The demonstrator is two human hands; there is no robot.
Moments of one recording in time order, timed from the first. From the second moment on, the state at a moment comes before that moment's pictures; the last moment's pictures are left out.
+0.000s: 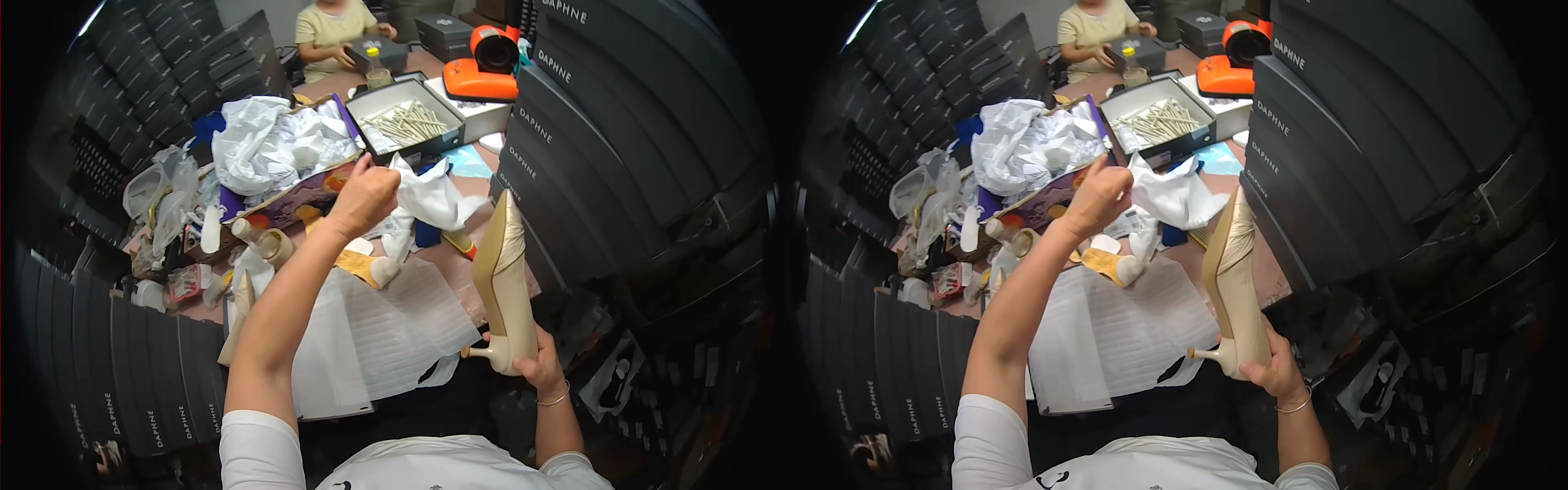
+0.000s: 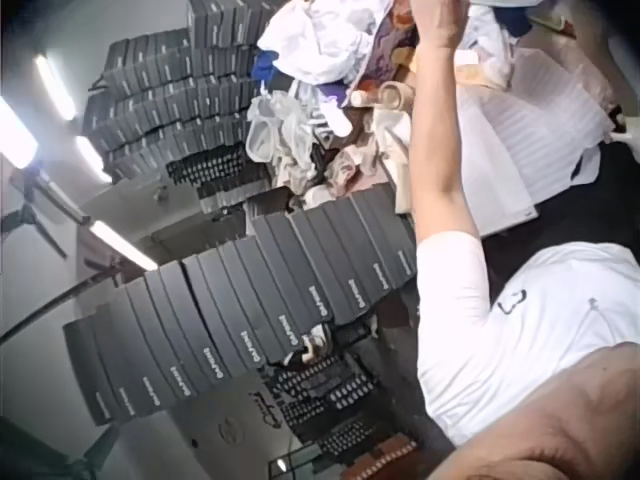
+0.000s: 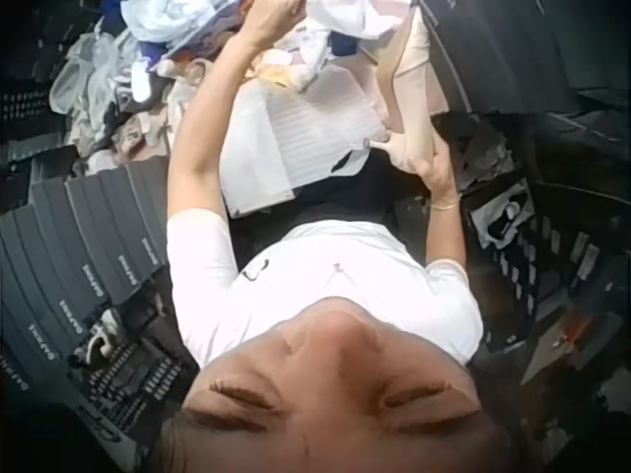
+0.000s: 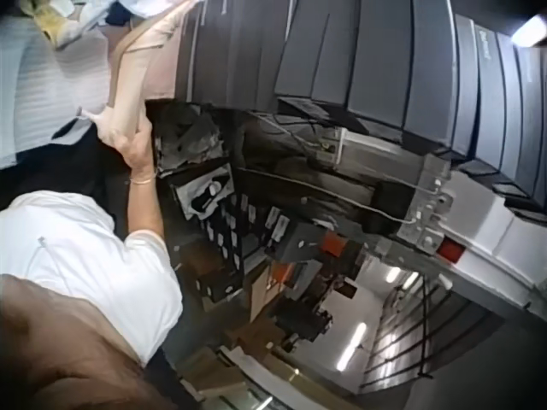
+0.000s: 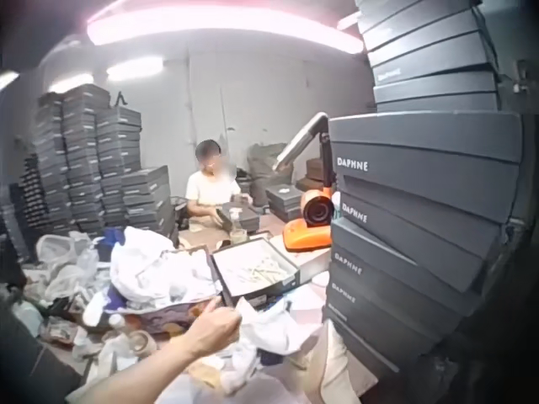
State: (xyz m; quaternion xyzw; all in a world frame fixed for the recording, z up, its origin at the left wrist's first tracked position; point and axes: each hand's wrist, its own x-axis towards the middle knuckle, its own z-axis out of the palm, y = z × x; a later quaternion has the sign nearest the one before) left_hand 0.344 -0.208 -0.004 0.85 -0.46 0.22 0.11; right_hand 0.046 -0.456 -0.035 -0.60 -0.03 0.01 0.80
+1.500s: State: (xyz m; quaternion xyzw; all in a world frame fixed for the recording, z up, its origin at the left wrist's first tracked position) left_hand 0.067 -0.090 -0.031 0.73 -0.02 0.23 0.65; right_hand 0.027 -0.341 -0.077 -0.15 -0.06 0.41 0.90
